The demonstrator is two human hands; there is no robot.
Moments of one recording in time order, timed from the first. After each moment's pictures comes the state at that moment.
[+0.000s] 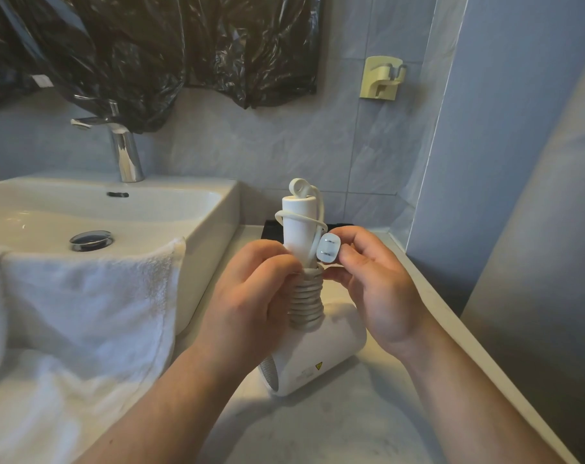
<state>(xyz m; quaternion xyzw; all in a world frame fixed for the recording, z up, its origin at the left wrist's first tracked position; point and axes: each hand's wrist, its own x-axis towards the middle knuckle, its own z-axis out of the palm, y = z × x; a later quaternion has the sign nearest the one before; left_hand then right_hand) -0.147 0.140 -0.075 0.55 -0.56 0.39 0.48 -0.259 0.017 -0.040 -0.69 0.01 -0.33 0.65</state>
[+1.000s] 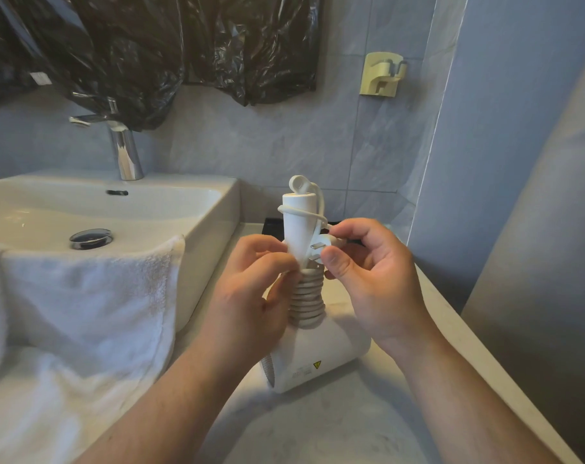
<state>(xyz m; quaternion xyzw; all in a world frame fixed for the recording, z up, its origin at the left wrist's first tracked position) -0.148 0.138 -0.077 0.58 -0.52 0.34 0.52 -0.261 0.023 -0.041 -0.71 0.04 -0.44 0.55</state>
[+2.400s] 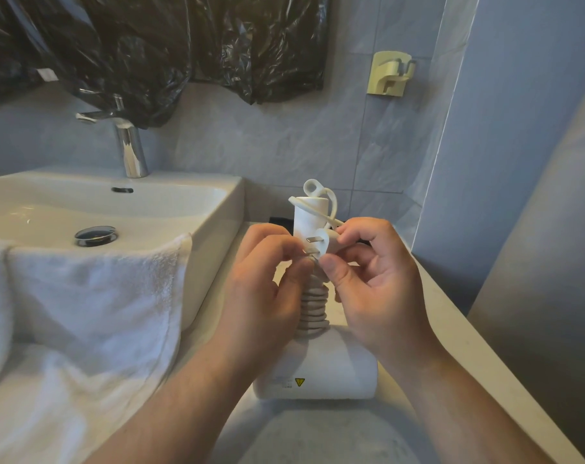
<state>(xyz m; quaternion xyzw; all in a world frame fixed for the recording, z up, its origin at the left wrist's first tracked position) -0.163 0.135 -0.063 0.58 -0.48 0.28 0.59 -0.259 0.039 -0.045 -0.73 -0.03 -0.51 0.45</state>
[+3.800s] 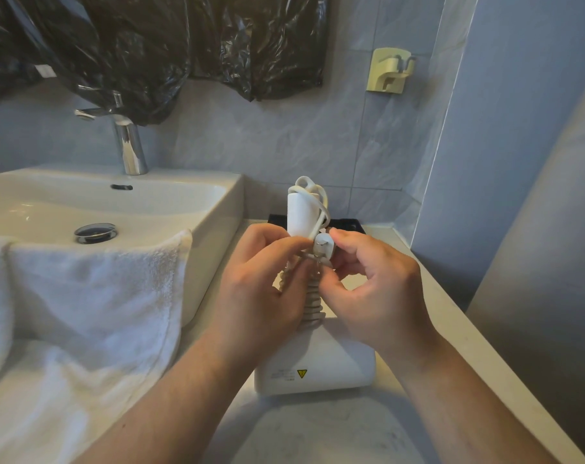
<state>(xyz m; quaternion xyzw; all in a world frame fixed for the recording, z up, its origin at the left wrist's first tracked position) -0.159 0.138 -0.066 0.59 -0.49 0.36 0.53 -0.256 0.026 -0.053 -0.81 0.00 -0.57 0.15</state>
